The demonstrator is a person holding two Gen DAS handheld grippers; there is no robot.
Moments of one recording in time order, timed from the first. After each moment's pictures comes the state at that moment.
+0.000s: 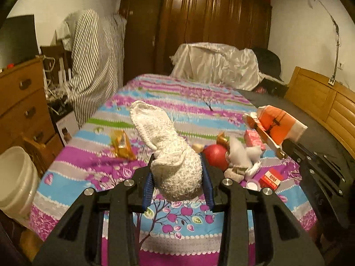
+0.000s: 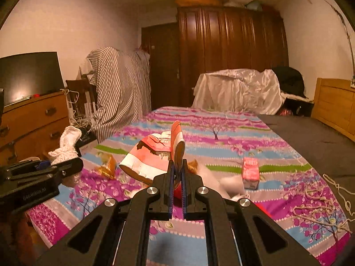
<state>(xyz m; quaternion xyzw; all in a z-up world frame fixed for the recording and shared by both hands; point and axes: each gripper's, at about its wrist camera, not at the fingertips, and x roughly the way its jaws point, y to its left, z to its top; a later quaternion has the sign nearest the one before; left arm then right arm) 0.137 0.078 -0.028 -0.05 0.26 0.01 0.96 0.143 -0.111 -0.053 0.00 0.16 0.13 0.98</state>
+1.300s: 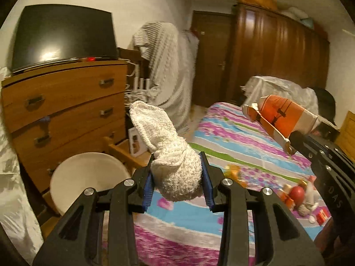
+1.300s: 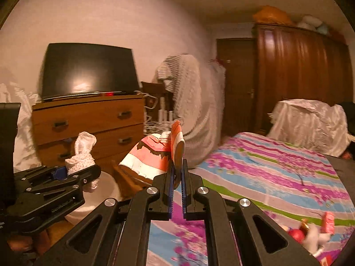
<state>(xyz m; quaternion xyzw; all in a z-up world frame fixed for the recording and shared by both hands) 0.059 0.300 0.032 -0.11 0.20 0.22 0.95 0.111 0.200 0.063 -0.06 0.12 0.35 0.93</state>
